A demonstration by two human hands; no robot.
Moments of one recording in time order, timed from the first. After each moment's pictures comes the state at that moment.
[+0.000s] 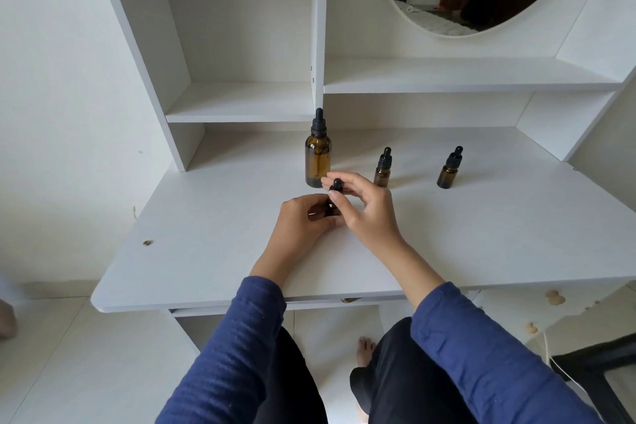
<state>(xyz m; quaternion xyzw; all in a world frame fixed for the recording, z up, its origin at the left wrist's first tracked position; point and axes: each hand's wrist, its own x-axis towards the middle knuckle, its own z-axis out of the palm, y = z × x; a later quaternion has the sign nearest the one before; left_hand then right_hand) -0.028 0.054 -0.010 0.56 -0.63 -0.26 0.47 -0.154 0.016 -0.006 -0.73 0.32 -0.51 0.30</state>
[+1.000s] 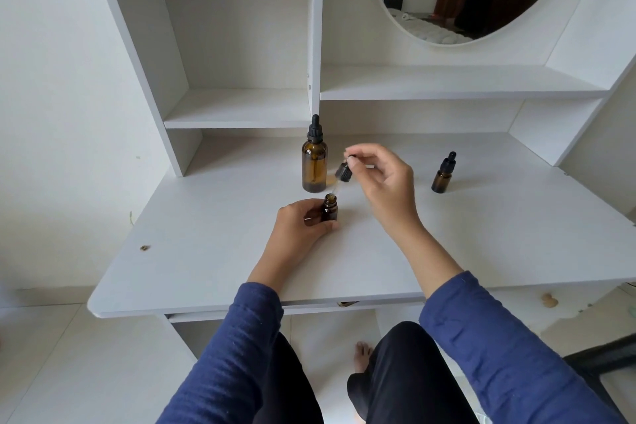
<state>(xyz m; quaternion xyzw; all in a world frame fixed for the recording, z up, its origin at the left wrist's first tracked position) -0.028 0.054 -0.012 0.58 -0.58 -0.31 0.48 -0.167 0.005 0.035 -0.67 0.33 -0.58 0.31</state>
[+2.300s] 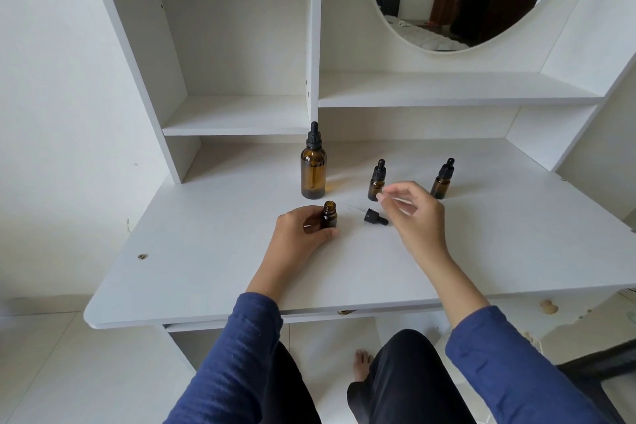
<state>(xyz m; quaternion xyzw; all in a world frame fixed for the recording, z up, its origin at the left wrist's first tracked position) -0.027 0.053 -0.016 0.59 -0.58 -0.31 0.47 -0.213 0.004 -0.001 -0.63 0.46 -0.56 0.30</state>
